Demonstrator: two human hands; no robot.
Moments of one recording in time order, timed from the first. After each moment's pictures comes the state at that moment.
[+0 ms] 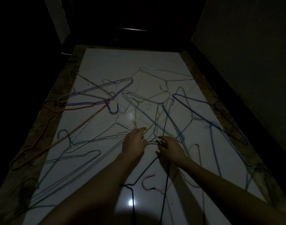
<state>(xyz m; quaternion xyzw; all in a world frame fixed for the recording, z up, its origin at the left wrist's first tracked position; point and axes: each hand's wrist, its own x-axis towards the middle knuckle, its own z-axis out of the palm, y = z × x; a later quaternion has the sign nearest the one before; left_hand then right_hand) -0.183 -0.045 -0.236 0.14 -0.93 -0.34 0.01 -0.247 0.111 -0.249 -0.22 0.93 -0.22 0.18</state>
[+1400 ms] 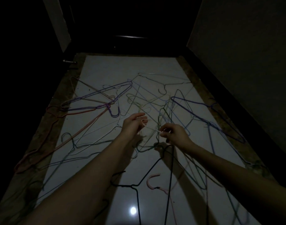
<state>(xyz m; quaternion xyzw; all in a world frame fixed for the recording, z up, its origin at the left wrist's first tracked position) -0.202 -0.060 -0.167 0.28 -0.54 -0.79 0.06 -0.258 0.106 -0.187 -0.21 0.89 -0.38 0.15</state>
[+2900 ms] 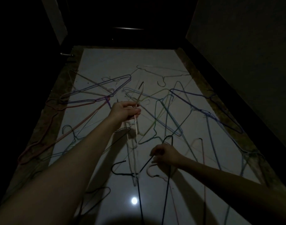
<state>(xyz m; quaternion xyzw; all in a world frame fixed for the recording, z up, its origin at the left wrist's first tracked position) -0.178 -0.089 -0.138 0.23 -0.63 -0.74 0.03 -0.200 0.123 -0.246 -0.23 0.86 -0.31 0.32</state>
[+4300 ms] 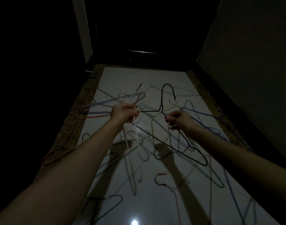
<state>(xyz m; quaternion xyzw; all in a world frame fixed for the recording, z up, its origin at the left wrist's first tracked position) -0.157 -0.138 -0.102 0.26 -0.64 -0.71 0.14 -0.242 0.053 -0.098 -0.12 0.82 -0.53 0.20</state>
